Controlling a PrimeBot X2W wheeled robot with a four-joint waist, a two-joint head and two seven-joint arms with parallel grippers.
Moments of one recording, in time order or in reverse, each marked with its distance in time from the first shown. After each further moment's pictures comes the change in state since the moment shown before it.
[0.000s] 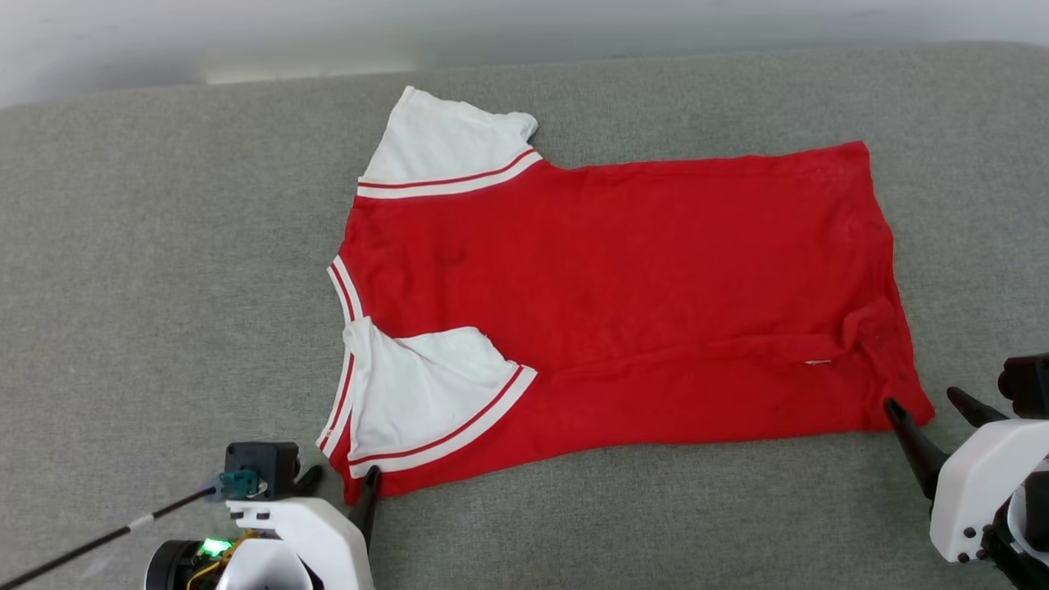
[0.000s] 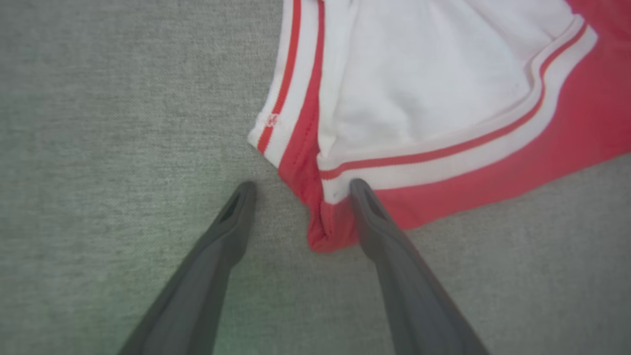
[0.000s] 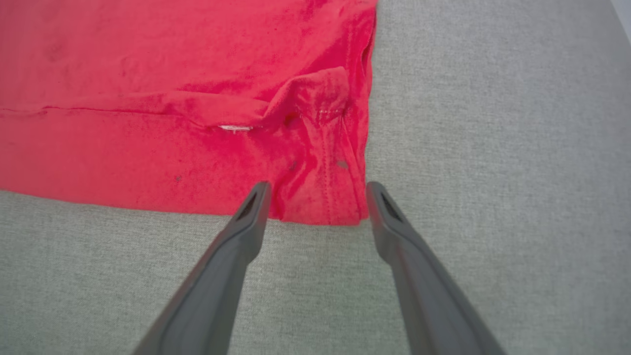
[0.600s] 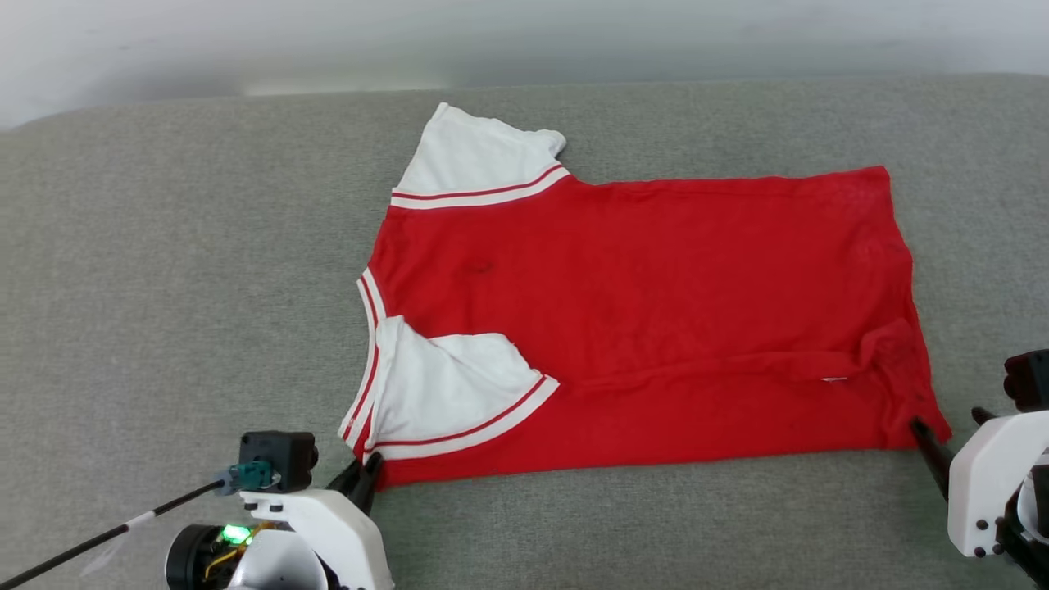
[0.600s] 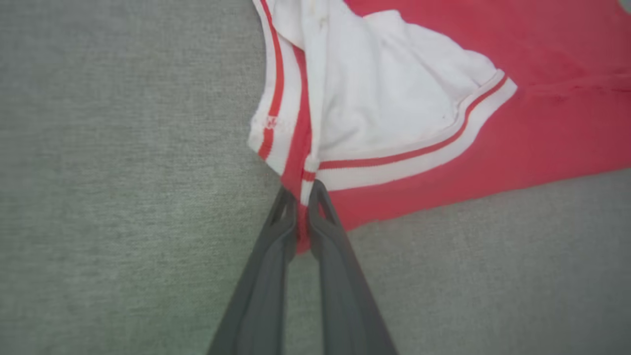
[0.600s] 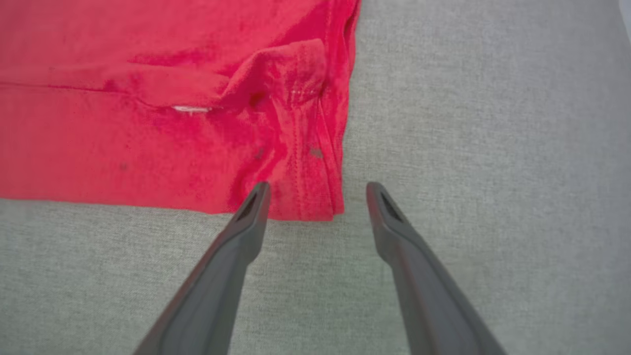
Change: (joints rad) left arm -0.019 -0.016 -0.003 -0.031 -0.028 -0.059 -0.055; right arm -0.044 -0.040 -0.002 0.119 -0.040 0.000 0.051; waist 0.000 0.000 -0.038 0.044
